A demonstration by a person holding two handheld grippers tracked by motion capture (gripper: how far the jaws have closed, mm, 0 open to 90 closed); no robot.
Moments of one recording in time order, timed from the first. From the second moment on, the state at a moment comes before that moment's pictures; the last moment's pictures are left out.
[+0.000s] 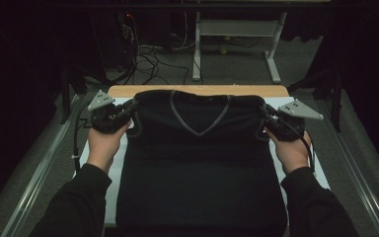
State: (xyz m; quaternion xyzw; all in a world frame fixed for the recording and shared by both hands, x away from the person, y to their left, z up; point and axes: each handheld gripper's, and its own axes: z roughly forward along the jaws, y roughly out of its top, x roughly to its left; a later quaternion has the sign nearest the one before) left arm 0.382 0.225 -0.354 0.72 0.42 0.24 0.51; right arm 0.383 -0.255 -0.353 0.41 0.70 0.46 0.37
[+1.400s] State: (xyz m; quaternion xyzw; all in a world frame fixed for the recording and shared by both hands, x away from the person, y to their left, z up) left arm 0.221 0.238 -0.463 0.79 0.41 0.10 0.44; right arm 0.203 -0.275 -0.452 0.39 0.78 0.42 0.25
